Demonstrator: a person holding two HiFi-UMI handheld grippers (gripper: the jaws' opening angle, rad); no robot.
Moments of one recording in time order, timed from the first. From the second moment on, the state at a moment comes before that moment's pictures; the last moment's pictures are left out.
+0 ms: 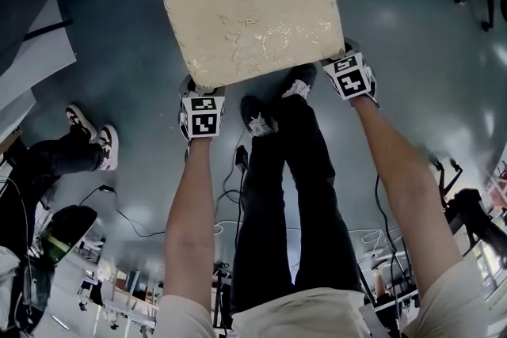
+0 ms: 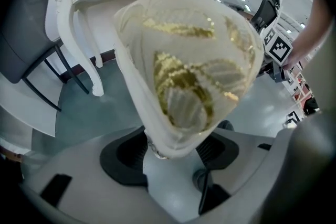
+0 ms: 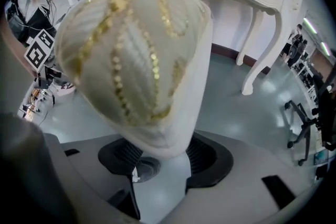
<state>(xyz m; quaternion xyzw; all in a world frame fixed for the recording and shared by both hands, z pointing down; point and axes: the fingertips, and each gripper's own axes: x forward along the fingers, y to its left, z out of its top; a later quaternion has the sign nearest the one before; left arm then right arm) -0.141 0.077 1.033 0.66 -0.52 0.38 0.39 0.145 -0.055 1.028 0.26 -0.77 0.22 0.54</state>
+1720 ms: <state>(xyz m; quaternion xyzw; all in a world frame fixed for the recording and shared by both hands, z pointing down) -0.097 0.124 0.744 0.66 -0.57 0.27 0.40 0.119 0.049 0.681 0.38 -0.77 0.30 0.41</state>
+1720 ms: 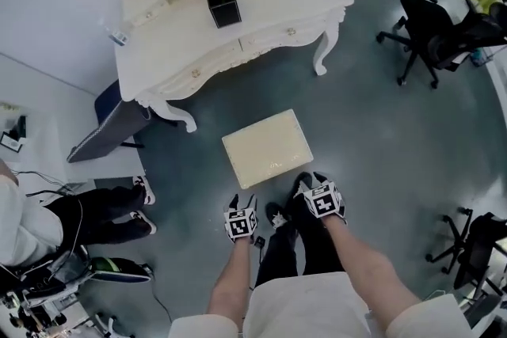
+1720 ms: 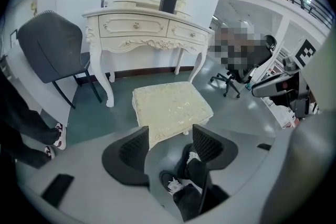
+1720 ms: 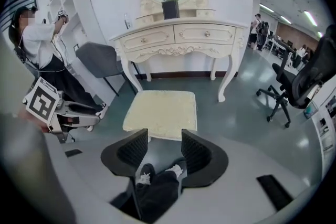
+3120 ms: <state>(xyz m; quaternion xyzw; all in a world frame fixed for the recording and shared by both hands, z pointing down) -0.097 0.131 0.520 0.71 -0.61 0.18 0.31 0.073 0.075 0.509 0.37 -0.84 0.27 0.27</state>
